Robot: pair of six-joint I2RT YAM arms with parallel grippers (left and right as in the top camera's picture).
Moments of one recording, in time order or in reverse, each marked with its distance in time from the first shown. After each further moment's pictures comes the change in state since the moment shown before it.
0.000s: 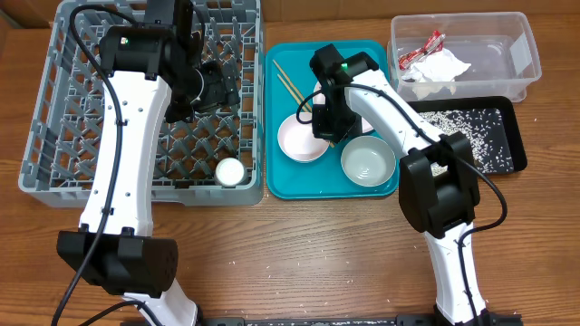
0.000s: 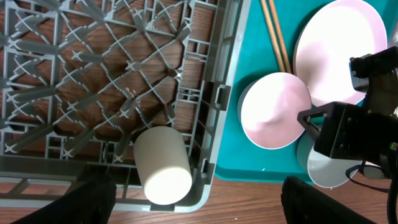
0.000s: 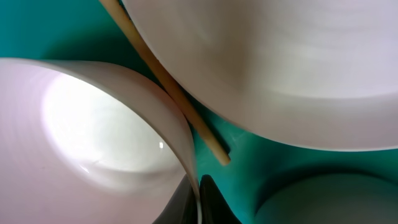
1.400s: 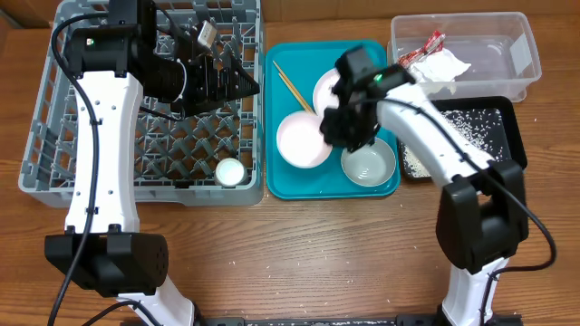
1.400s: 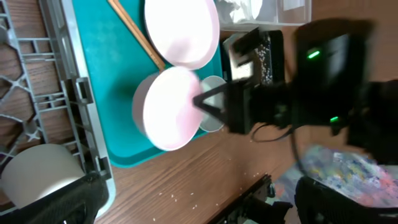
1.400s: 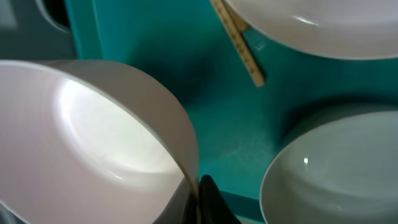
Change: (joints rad) left arm 0.117 0.000 0.000 -0.015 0.612 0.289; right arm -0.037 -0.303 -0.333 0.174 -0.197 -0.026
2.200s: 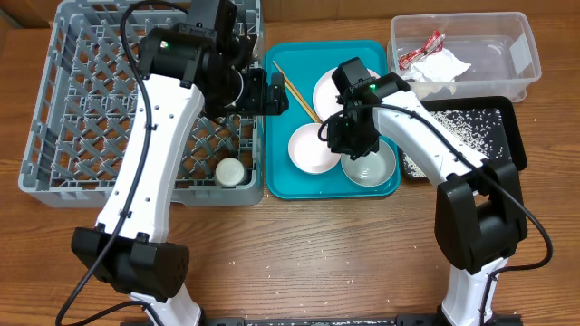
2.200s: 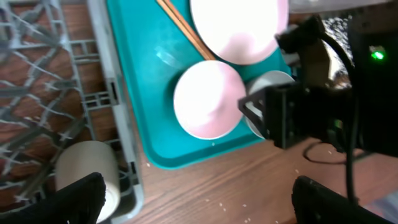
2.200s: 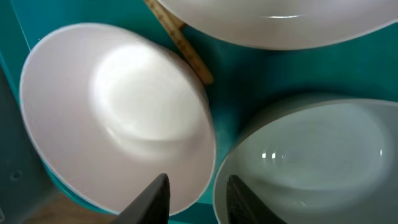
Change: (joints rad) left arm -0.252 0.000 -0.002 0.070 -0.436 -0.141; right arm 0.010 0.002 -0.058 0.010 0.132 0.048
